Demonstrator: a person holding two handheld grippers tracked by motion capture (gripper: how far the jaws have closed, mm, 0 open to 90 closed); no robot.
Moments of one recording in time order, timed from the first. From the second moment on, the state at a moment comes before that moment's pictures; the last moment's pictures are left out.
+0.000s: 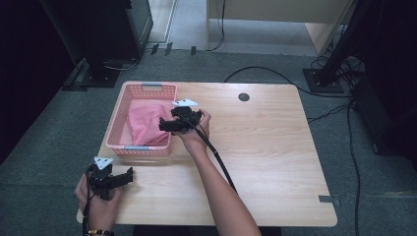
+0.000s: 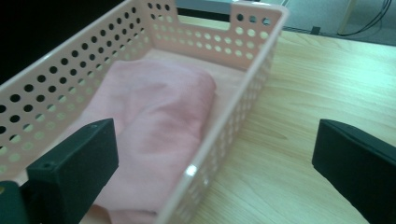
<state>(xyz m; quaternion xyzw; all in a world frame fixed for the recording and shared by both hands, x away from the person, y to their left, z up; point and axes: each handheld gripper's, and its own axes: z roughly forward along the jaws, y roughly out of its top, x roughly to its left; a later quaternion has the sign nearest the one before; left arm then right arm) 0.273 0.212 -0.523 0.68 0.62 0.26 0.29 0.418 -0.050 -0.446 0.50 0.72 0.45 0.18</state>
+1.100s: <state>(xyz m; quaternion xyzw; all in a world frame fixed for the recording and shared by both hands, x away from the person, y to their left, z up) 0.274 0.212 -0.523 0.68 0.62 0.26 0.29 0.391 -0.136 -0.522 0.56 0.70 0.40 0.20</state>
